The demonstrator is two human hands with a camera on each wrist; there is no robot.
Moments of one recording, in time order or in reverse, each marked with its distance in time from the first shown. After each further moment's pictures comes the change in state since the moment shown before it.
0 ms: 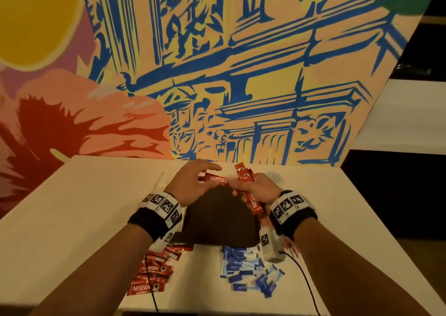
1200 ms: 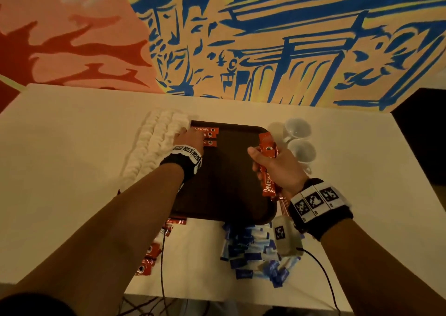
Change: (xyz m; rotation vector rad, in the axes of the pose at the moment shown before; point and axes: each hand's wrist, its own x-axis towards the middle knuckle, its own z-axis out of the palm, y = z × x) left_hand 0.114 -0.190 0.153 0.674 -0.405 -0.521; right_hand 0.092 0.097 -0.014 0.167 0.162 0.181
